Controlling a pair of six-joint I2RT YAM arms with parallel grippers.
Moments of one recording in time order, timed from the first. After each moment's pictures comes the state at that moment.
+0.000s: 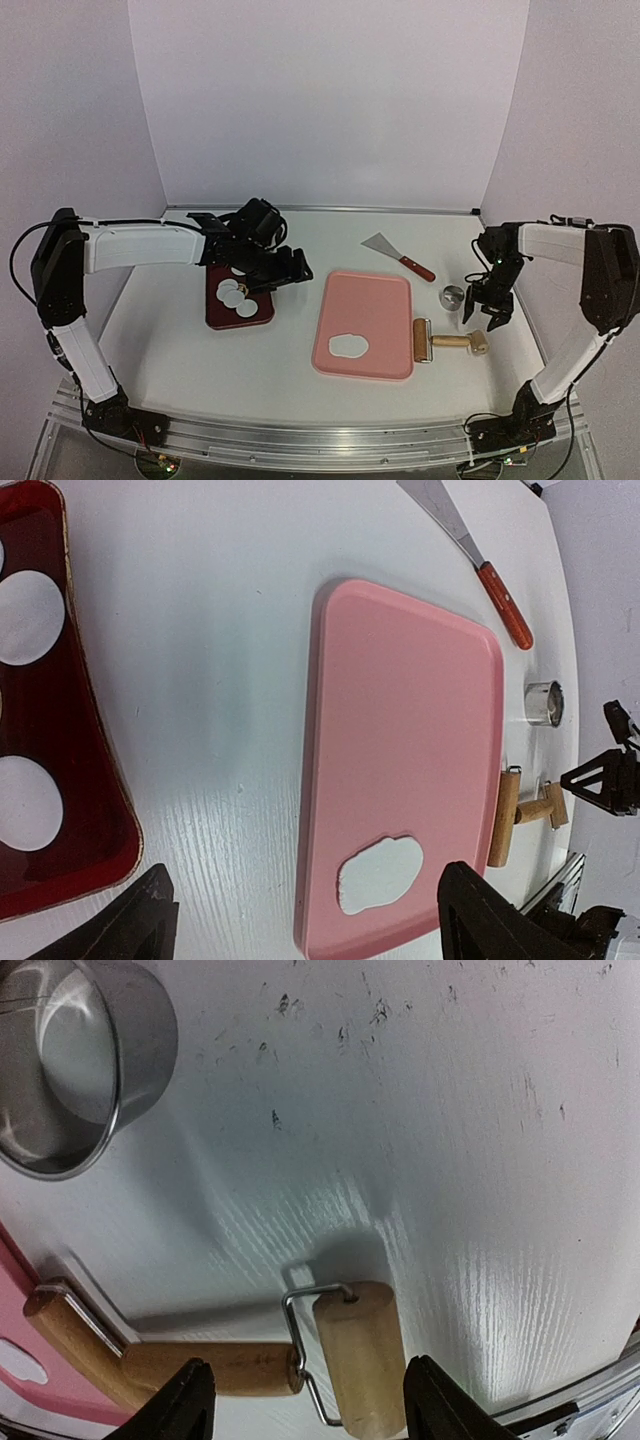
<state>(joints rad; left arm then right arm) -0.84 1.75 1.30 -0.44 0.06 -0.86 0.10 1.64 1.06 -1.05 -0.08 0.49</state>
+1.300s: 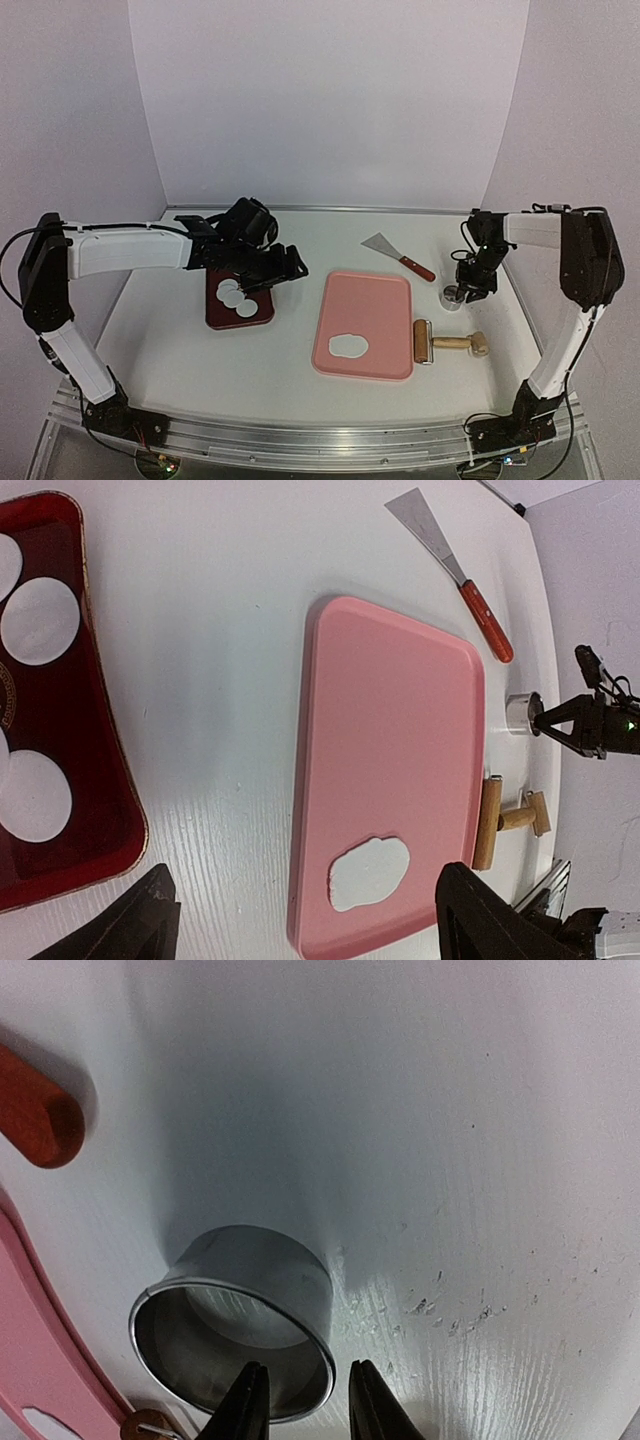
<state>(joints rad) -0.84 1.67 1.23 -0.39 0.04 -0.89 0.09 1.85 1.24 -0.84 -0.07 0.39</state>
